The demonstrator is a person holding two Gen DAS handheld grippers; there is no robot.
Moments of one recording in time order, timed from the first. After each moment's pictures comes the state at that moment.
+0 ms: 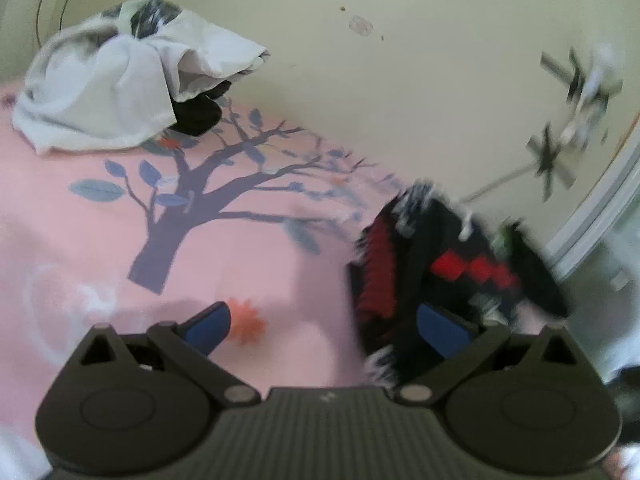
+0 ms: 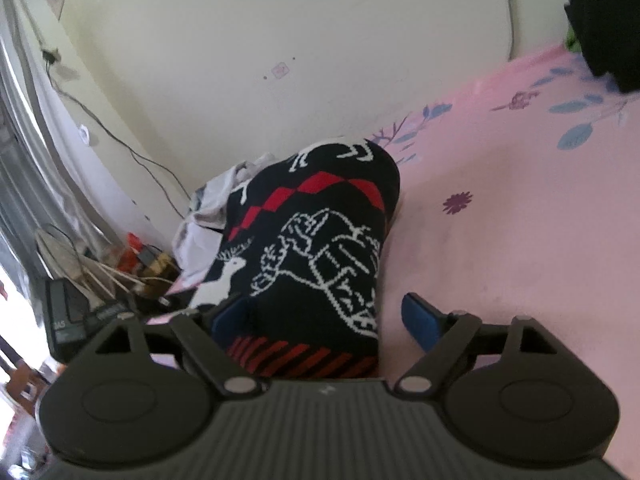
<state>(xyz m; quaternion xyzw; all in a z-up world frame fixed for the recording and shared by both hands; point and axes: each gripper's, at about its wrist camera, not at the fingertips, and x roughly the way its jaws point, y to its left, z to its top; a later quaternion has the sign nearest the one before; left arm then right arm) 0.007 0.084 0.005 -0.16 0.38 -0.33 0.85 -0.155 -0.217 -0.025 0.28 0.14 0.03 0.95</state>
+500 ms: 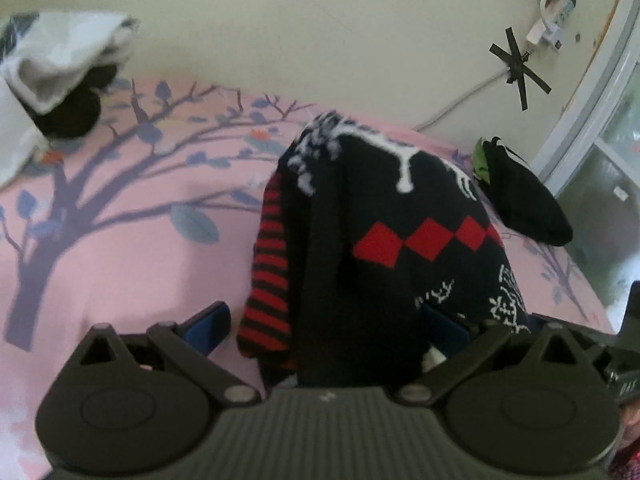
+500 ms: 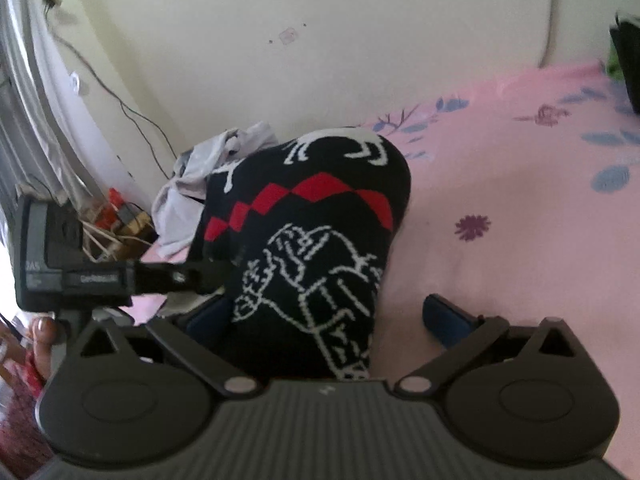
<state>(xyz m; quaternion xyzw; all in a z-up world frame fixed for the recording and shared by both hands) 0.015 -0.015 -0.003 -0.04 0.42 -0.39 0.82 -0.115 -0.205 -0.011 0.19 0.19 0.01 0.96</state>
